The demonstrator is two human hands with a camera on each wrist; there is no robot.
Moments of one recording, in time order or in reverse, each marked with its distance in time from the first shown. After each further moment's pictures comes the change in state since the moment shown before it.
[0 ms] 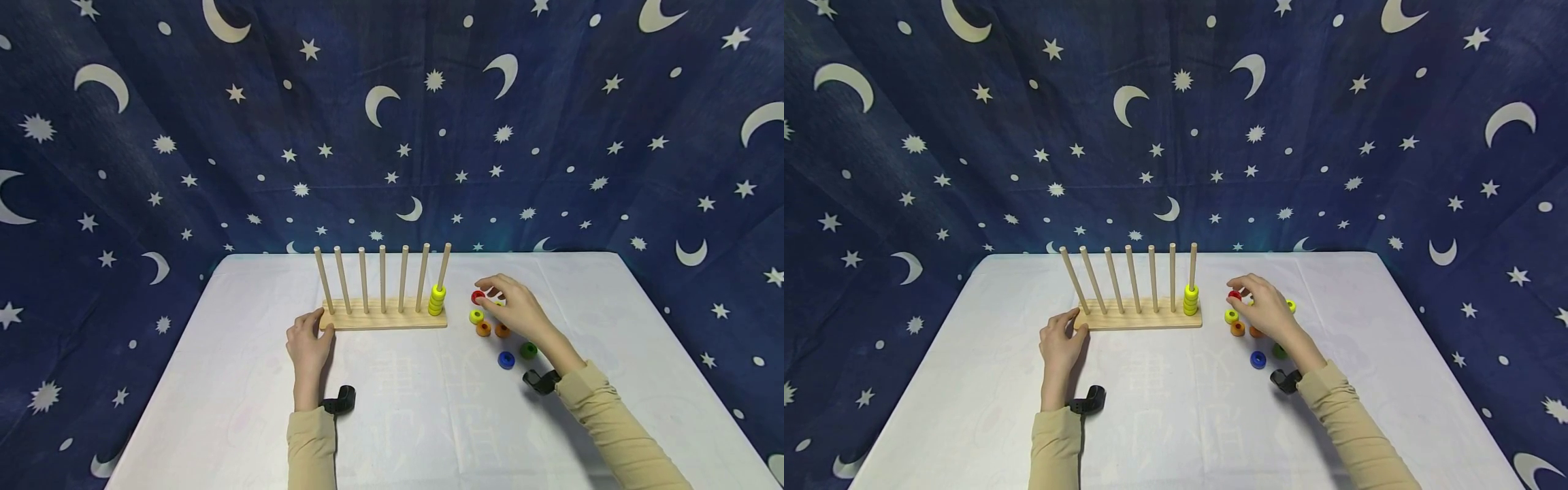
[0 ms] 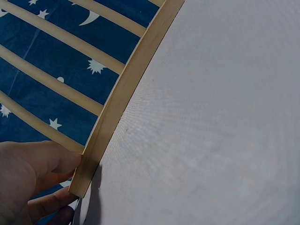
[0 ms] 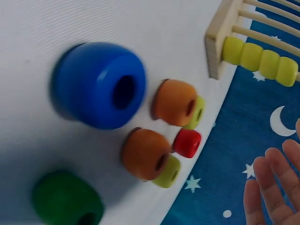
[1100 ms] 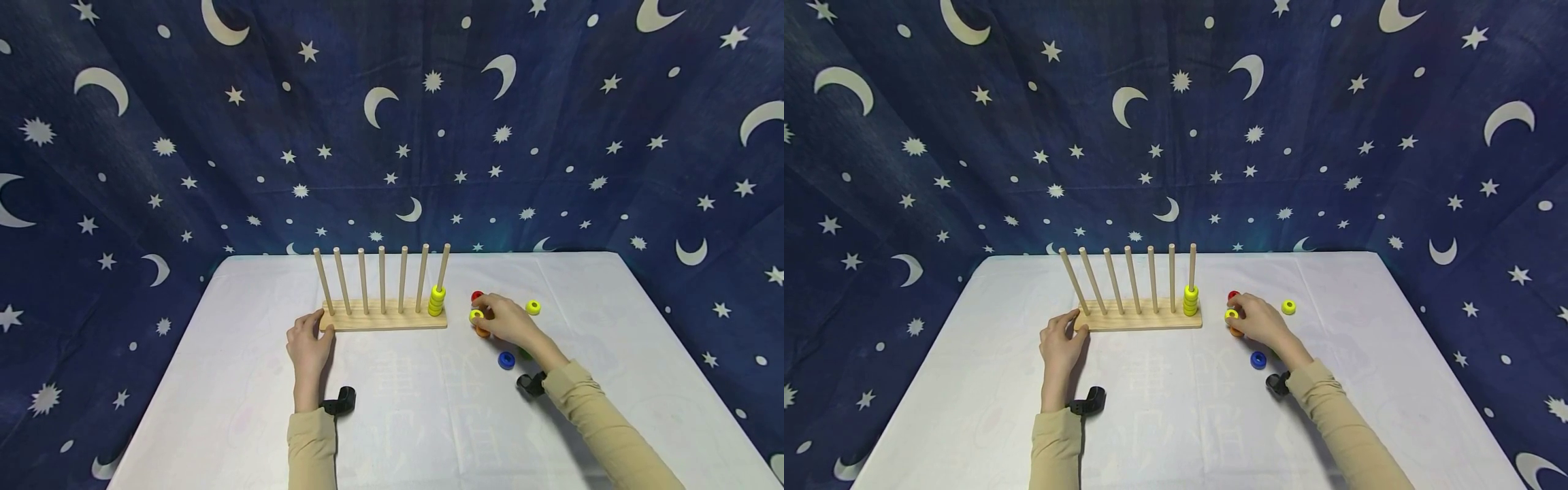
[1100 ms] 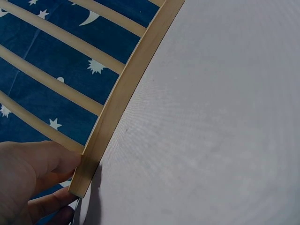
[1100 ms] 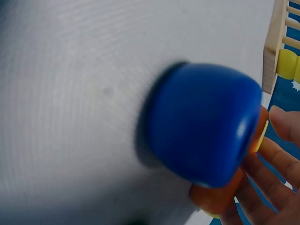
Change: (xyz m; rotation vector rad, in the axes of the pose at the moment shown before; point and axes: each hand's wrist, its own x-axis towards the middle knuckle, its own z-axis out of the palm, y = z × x) left_hand 0.000 0.000 0.001 0.002 0.011 0.012; right_hand 0.006 0.032 0.036 -0.082 -0.212 0.156
